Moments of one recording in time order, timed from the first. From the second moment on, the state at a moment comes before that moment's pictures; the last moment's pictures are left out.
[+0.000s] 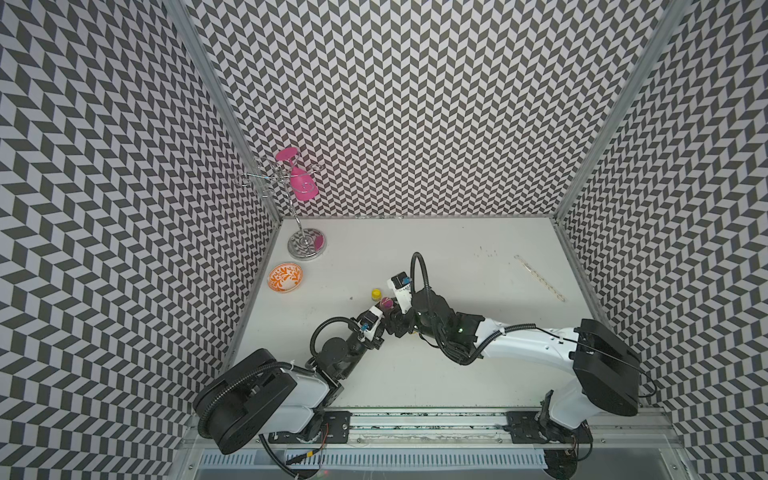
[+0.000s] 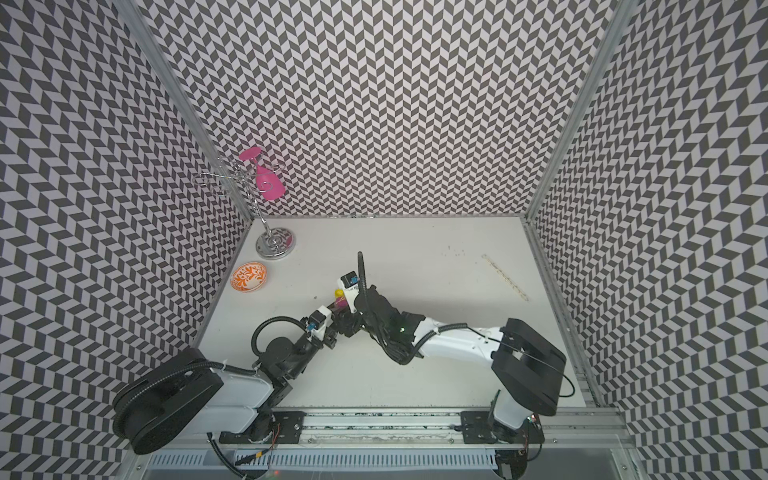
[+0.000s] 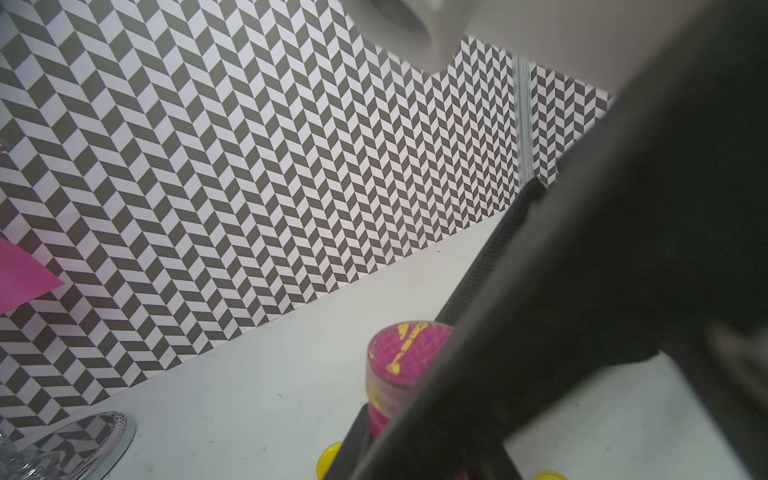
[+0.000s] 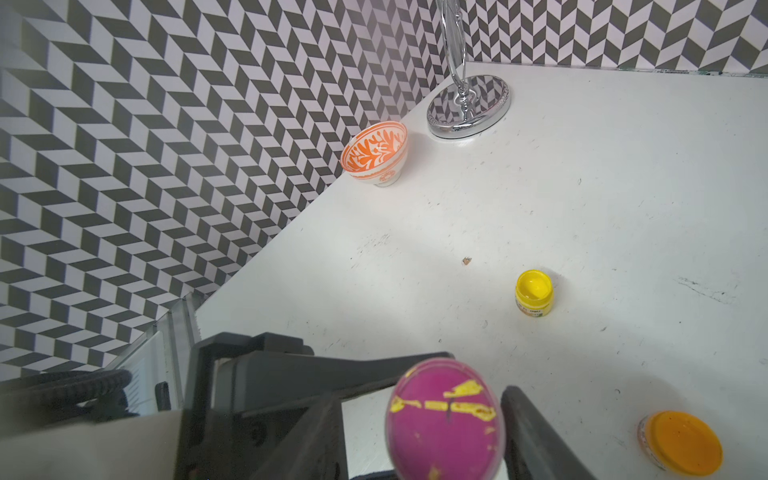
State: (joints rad) left arm -0.72 1.32 0.01 1.38 -0.14 0.23; right arm 1.07 1.60 0.97 0.21 0.05 0.39
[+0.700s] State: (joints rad) left arm -0.64 1.31 0.06 1.45 -0.01 0.16; right arm 1.08 1.24 0.70 0.01 0.07 0.29
